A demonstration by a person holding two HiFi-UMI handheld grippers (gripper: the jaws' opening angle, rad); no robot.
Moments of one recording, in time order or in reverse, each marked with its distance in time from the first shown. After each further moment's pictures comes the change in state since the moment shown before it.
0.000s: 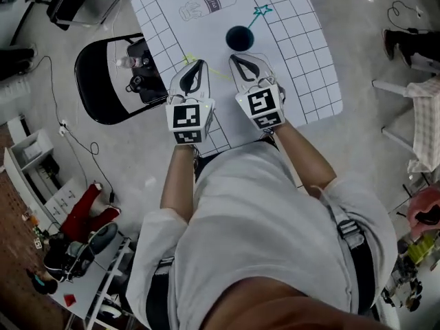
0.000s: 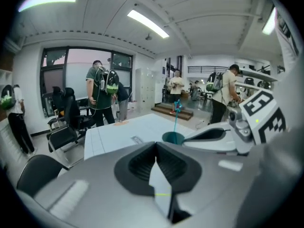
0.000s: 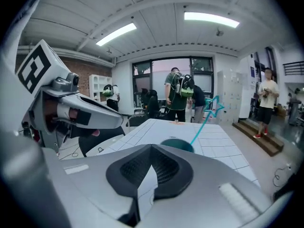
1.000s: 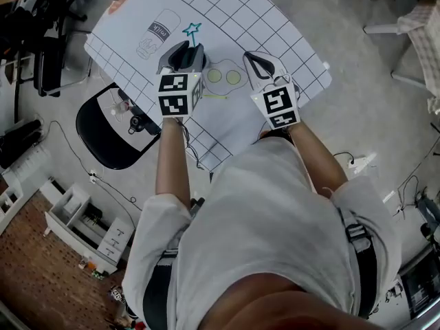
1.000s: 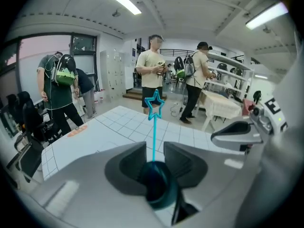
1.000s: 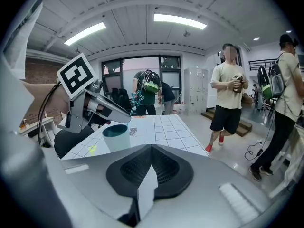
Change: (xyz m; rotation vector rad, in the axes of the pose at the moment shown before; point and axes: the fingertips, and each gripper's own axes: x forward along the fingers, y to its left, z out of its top) left arm 0.136 -0.092 0.040 0.230 0.212 -0.322; right arm -0.085 -0.132 -0.059 0.207 0.023 -0.310
